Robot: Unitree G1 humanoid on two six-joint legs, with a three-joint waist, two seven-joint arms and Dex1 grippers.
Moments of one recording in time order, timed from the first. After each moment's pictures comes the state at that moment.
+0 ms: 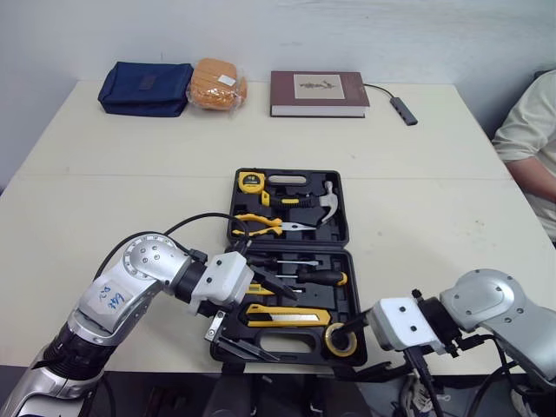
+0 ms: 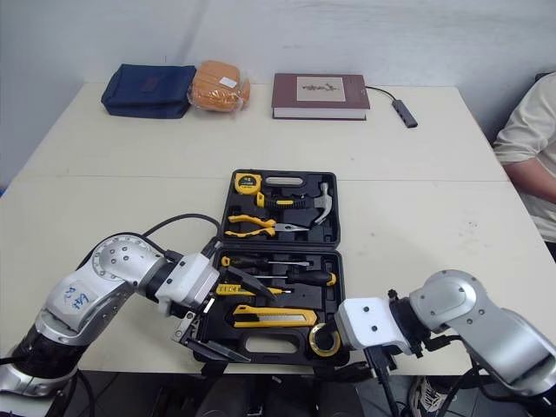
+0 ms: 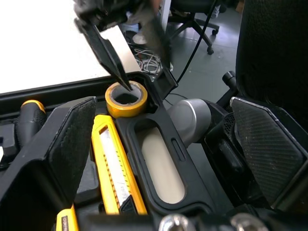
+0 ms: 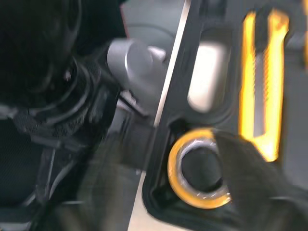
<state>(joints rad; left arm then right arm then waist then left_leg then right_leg) -0.38 0.75 -0.23 -0.47 -0.54 0.44 -1.31 -0.12 -1.05 0.14 -0.68 0.46 0.43 1.31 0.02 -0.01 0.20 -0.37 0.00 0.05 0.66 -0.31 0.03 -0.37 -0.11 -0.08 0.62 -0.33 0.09</state>
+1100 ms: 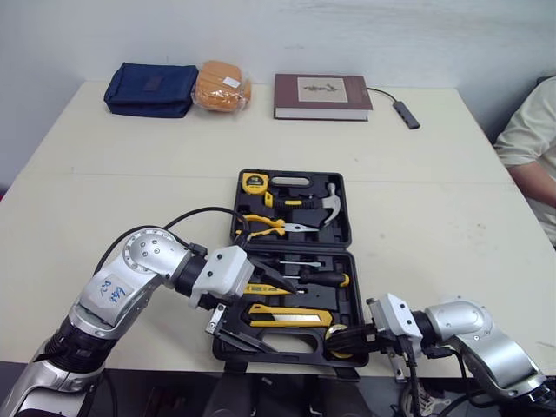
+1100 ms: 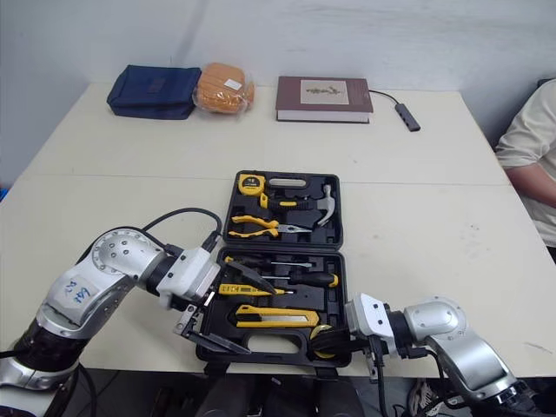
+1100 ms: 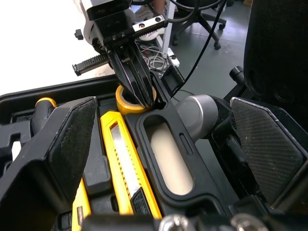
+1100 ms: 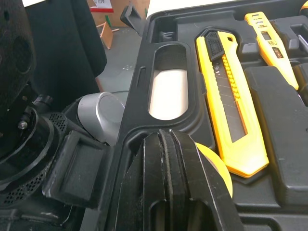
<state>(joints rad) -0.42 0.75 -0.23 -0.44 -0.52 0.43 -1.31 0.02 -0.78 0.20 -0.27 0.41 0.08 1.31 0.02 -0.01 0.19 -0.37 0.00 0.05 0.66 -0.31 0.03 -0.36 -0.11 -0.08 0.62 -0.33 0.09</state>
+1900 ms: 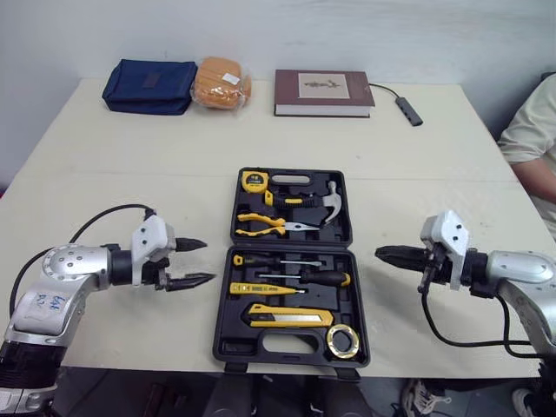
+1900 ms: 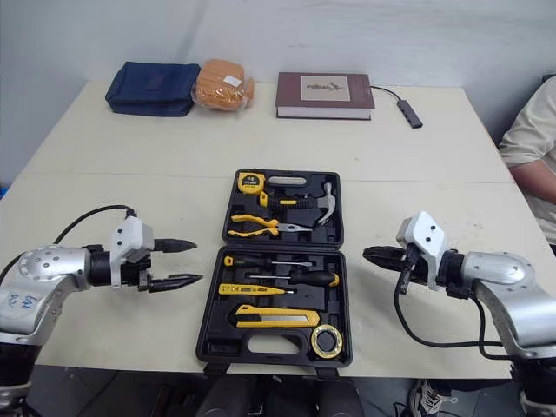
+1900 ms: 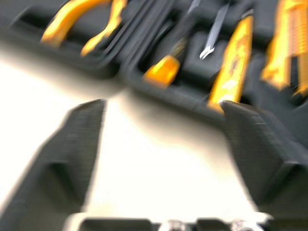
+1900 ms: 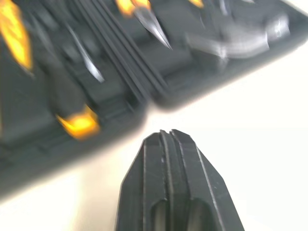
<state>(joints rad) -0.19 0.85 0.10 -0.07 -0.37 0.31 -1.08 -0.17 -0.89 -0.05 -0.15 0.38 0.39 0.99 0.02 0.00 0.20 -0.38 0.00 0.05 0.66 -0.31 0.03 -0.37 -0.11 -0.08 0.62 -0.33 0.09</state>
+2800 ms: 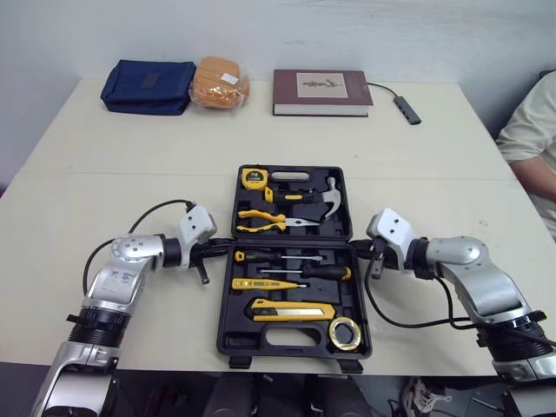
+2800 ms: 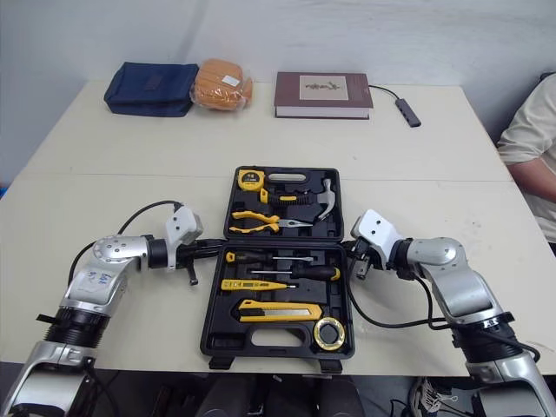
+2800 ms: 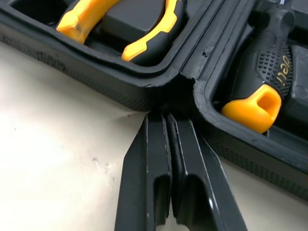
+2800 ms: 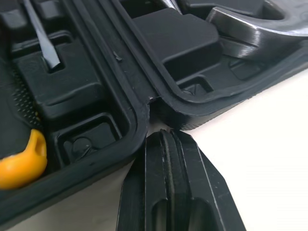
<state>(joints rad) -0.45 0.58 -0.08 0.17 -0.18 0.32 -0.96 -0.40 -0.71 0.14 -0.03 0.16 0.42 0.93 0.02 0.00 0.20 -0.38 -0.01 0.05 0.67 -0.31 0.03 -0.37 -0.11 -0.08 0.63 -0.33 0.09</state>
